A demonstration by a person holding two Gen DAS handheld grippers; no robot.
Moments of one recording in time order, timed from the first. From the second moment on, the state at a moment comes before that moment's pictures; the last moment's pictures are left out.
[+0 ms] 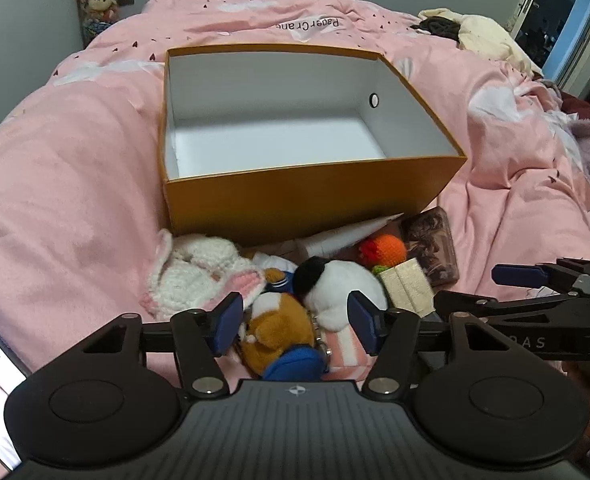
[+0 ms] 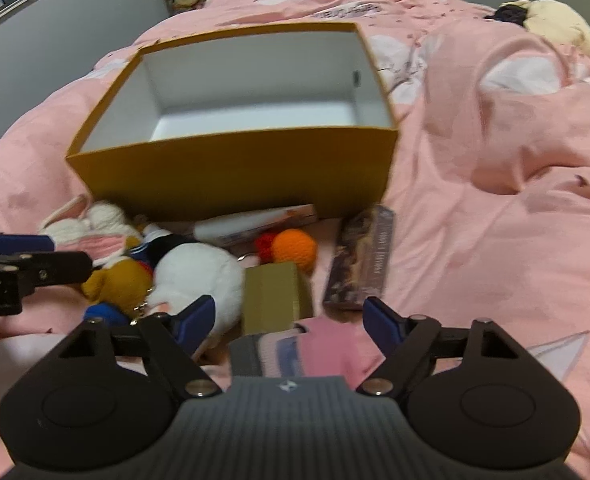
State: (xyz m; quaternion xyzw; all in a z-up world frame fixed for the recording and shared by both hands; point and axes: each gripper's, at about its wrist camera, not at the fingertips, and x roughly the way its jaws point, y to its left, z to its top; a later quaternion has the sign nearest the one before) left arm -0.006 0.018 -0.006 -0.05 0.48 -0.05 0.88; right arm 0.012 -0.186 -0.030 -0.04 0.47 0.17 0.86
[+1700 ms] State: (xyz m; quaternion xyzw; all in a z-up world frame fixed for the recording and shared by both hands) left arm 0.010 0.053 -0.022 -0.01 0.55 -0.04 0.84; right arm 0.048 -0.107 -0.078 -0.10 0.52 0.31 0.79
